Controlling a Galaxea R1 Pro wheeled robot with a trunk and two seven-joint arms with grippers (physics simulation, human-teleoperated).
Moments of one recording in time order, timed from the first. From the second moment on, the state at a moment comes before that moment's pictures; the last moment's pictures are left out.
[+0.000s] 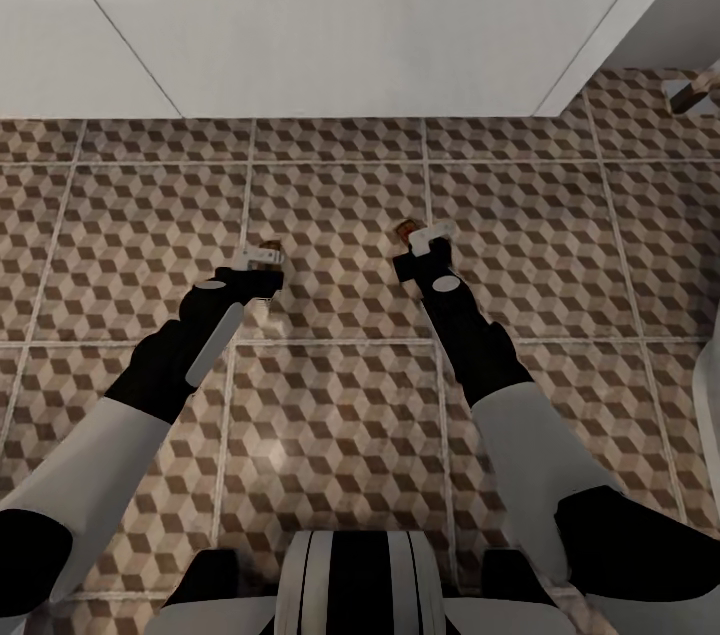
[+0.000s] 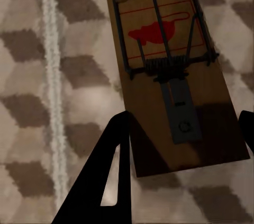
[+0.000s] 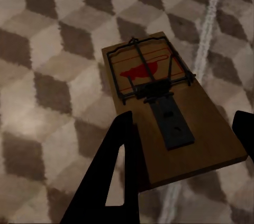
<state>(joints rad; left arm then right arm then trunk) -1.03 0.13 -0.39 -1.16 0.38 0.66 0.33 -1.08 0.17 0.17 -0.94 0.31 0.35 -0.03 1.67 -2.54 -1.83</state>
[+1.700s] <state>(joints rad) -1.02 0.16 -0.39 -1.19 0.38 0.58 0.33 -1.07 0.17 0.17 -0.92 0.30 0.25 0.07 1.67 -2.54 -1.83</state>
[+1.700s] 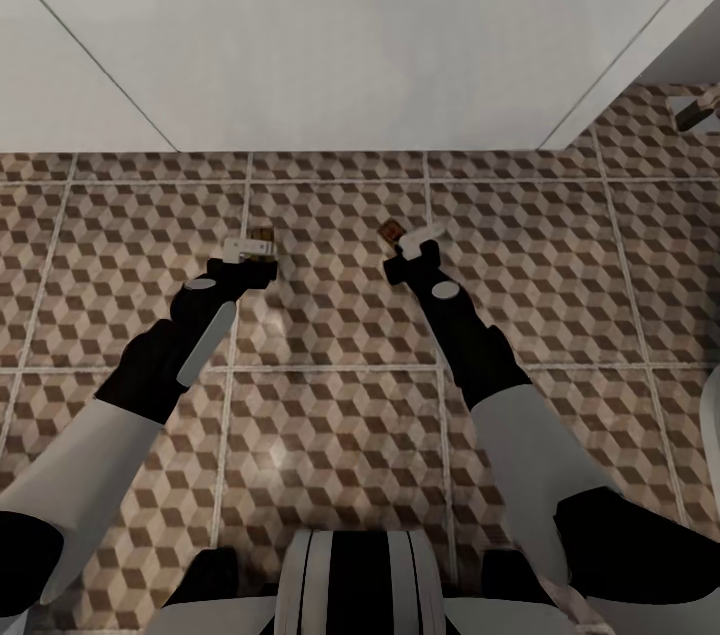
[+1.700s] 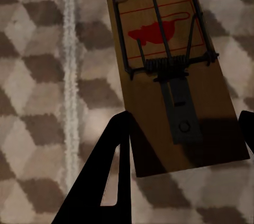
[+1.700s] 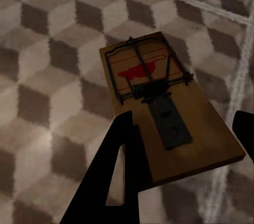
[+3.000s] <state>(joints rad) -1.02 0.16 -0.39 -1.19 0.38 0.58 0.34 -1.07 0.17 0.17 -0.90 0.31 0.24 0.06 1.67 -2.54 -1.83</state>
